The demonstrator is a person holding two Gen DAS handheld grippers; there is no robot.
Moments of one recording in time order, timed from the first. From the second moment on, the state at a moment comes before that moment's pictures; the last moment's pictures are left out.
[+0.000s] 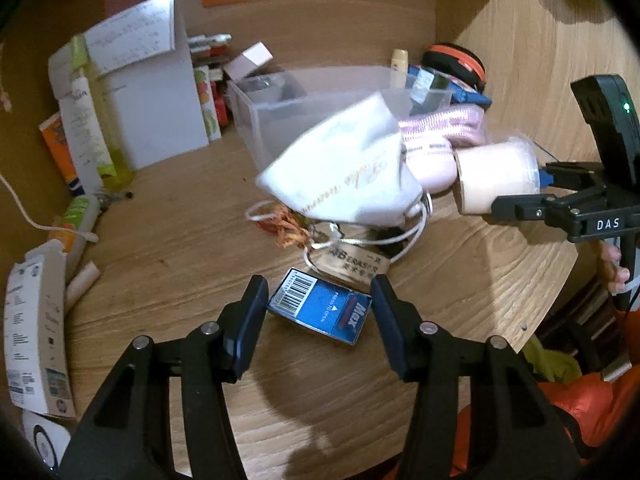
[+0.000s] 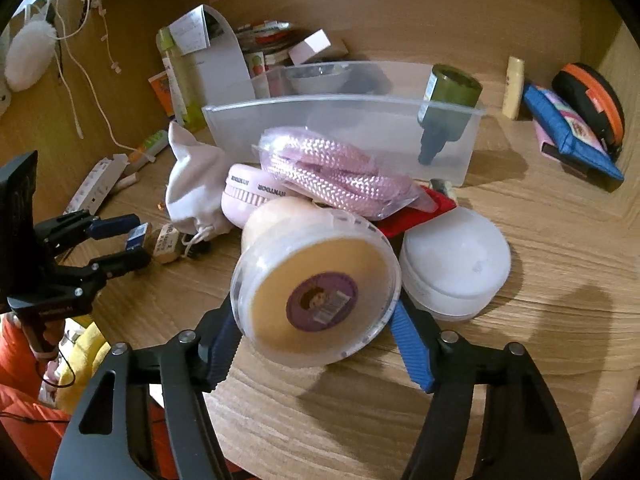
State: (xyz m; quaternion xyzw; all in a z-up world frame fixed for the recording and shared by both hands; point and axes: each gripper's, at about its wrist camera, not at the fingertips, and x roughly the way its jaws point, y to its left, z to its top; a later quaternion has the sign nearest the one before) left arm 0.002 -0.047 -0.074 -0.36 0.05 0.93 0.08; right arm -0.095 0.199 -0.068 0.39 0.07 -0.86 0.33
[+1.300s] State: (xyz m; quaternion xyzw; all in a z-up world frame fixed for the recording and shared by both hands) left arm -0.009 -0.053 -0.014 -0.26 -0.01 0.96 0.07; right arm -0.079 0.215 -0.029 0.34 0.09 -0.88 0.32
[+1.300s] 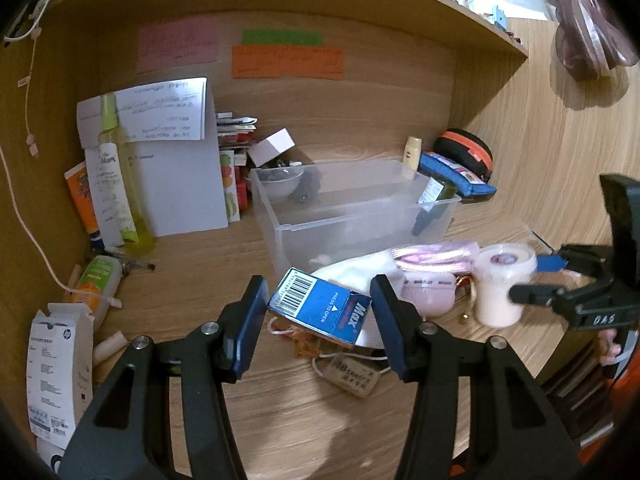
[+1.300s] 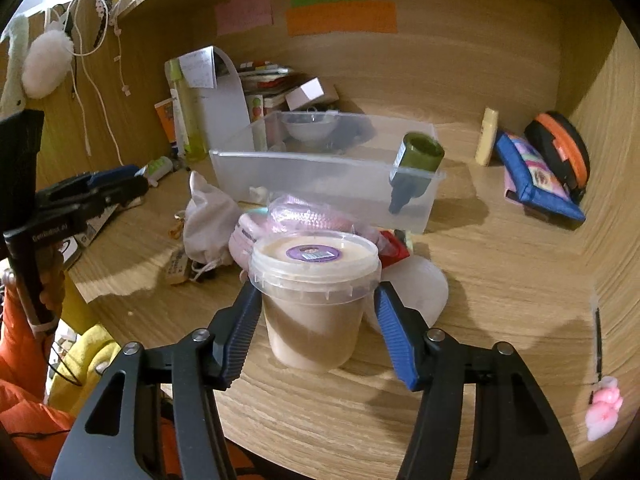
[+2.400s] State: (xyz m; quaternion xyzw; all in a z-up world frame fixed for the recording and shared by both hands) left arm -0.051 -0.027 0.014 -0.24 -0.02 0.97 0.09; right arm -0.087 0.229 -0.016 0.32 0.08 -0.89 0.32
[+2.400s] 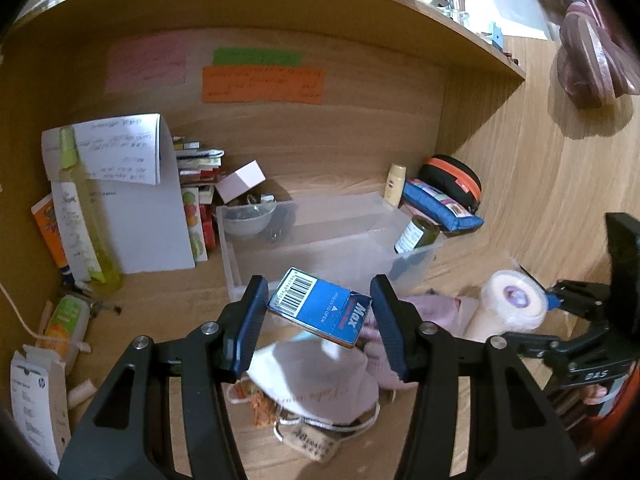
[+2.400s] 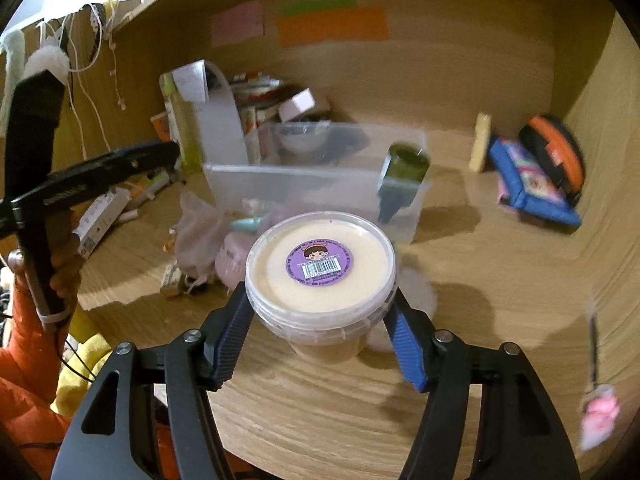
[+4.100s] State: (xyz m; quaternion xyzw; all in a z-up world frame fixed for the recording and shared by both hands) left arm -0.201 -0.040 -0.024 -0.35 0.02 0.94 0.02; right arm -0.239 0.133 -0.010 0.32 0.11 -0.89 0.32
